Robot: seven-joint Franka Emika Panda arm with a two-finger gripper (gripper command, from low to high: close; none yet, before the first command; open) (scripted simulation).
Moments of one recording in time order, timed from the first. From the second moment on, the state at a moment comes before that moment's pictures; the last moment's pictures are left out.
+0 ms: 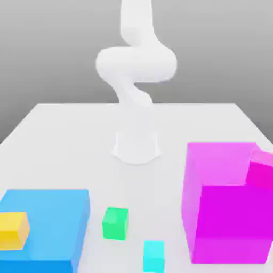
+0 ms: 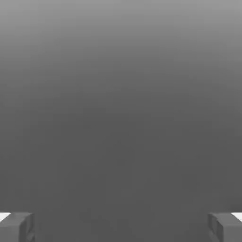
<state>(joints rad) -0.03 -0.74 0.02 -2.33 0.02 2.34 0.90</state>
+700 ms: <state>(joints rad) -0.29 -0.26 0.21 -2.63 0.10 2.65 1.76</state>
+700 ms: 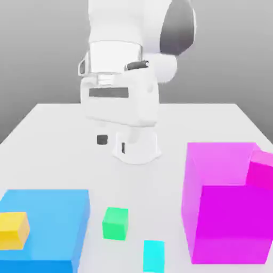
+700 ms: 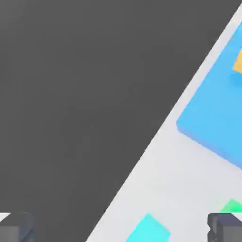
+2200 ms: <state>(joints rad) -0.12 0.14 0.20 -2.51 -0.06 2.65 2.85</state>
